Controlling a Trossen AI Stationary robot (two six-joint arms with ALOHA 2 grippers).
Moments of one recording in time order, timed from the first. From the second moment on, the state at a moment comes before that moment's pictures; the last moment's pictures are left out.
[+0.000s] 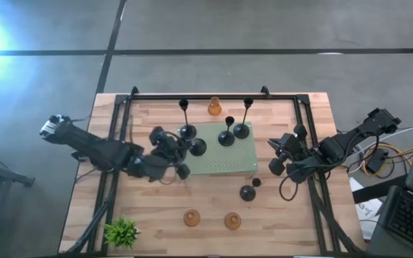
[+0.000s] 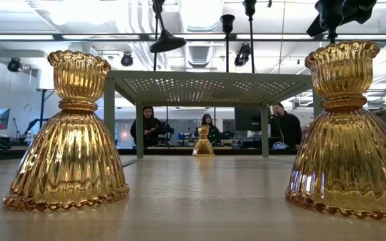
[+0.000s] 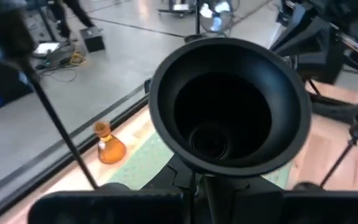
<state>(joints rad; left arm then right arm) -0.38 1.30 1.22 -0.46 -0.94 -0.48 0.51 1.04 1.00 -1.07 0.94 0.89</state>
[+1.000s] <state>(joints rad) -0.14 1.58 1.53 -0.75 -0.75 -0.65 0.51 1.04 1.00 -1.08 0.93 0.83</state>
